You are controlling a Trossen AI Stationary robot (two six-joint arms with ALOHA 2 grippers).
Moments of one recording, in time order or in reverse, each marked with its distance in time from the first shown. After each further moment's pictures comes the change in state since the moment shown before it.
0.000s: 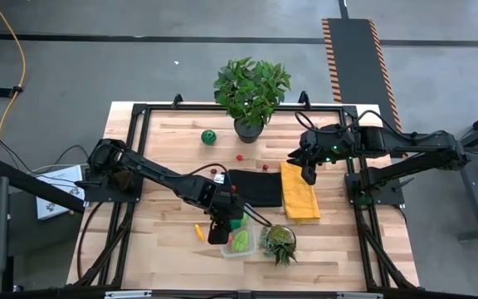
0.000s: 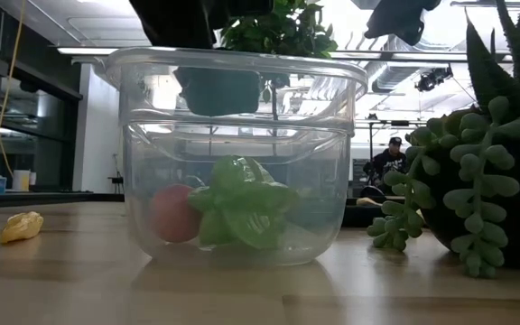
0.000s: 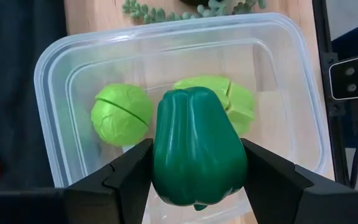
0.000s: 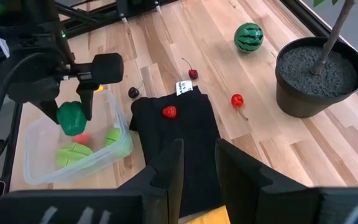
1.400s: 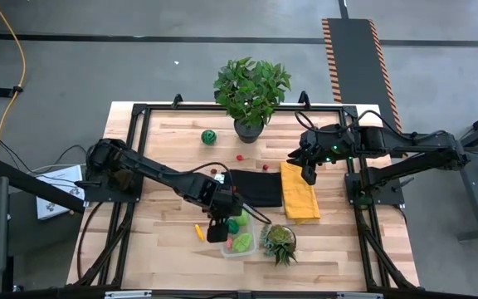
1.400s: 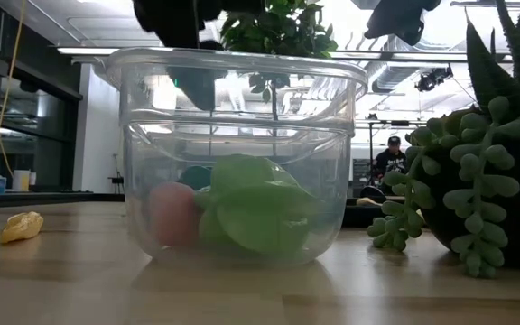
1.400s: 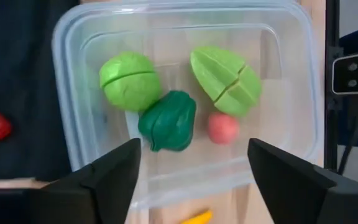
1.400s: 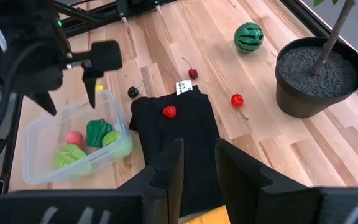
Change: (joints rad) left arm 0.010 -0.002 0.072 -0.164 -0.003 -0.069; right arm 0.000 0.000 0.000 0.000 0.000 -0.005
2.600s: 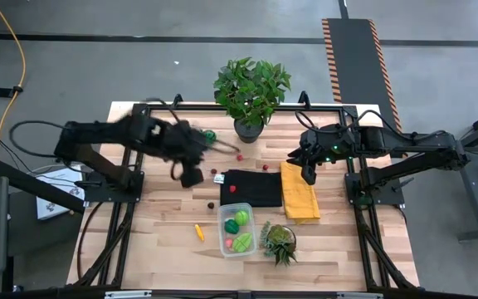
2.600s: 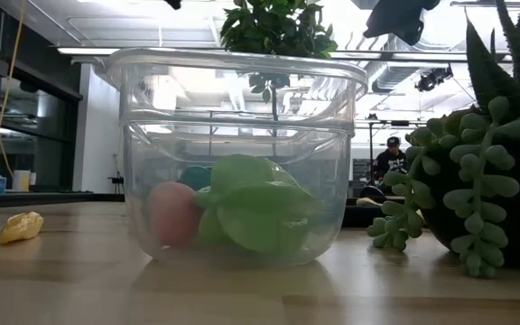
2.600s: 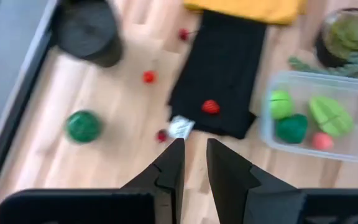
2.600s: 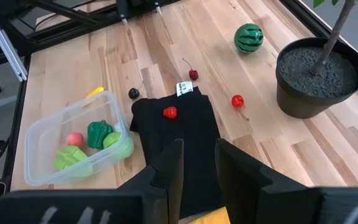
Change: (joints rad) left arm 0.199 -0.357 0.283 -0.559 -0.382 0.013; right arm 0.000 0.000 0.000 0.008 0.000 0.007
